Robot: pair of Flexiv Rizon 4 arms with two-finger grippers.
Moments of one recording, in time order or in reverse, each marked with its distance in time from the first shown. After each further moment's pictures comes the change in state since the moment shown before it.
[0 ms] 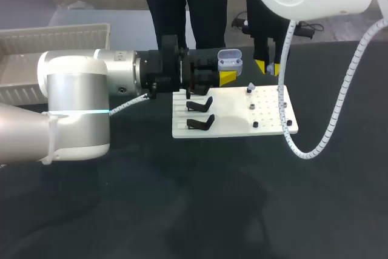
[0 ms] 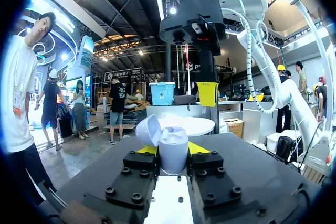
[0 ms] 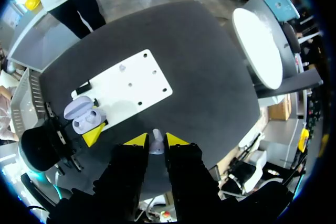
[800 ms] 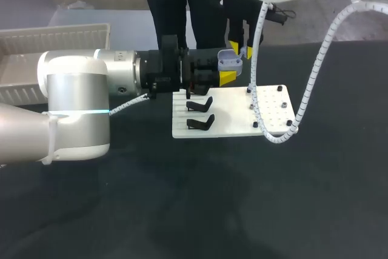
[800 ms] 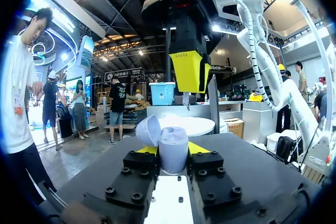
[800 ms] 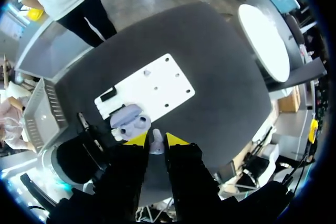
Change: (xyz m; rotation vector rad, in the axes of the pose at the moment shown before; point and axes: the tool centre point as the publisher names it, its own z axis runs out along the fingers) left arm 0.000 0.000 0.000 0.000 0.000 0.000; right arm -0.010 0.059 -0.024 -0.091 -0.005 0.066
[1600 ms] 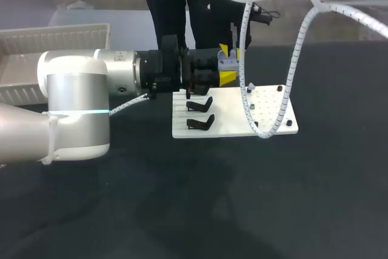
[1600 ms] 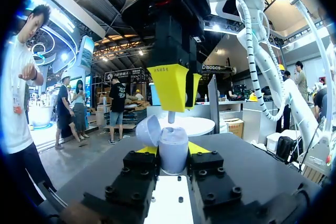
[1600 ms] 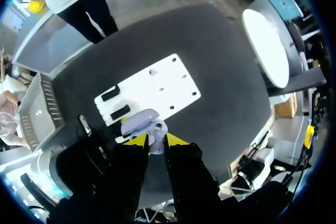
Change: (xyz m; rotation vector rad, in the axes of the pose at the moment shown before) left arm 0.000 0.000 0.000 0.000 0.000 0.000; right arm -0.003 0.020 0.017 0.039 0.006 -0.040
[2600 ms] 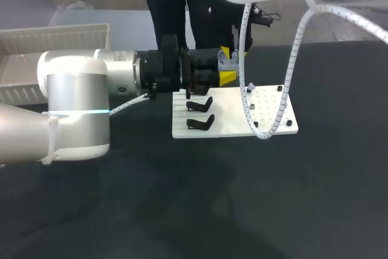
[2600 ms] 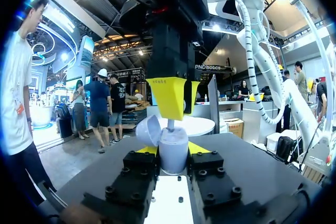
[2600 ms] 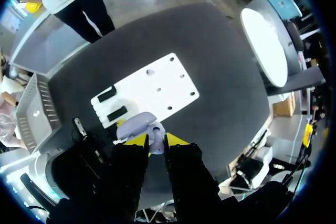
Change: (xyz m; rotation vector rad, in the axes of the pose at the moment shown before) left arm 0.000 0.000 0.000 0.000 0.000 0.000; right arm -0.002 -0.003 0.008 0.022 0.006 0.006
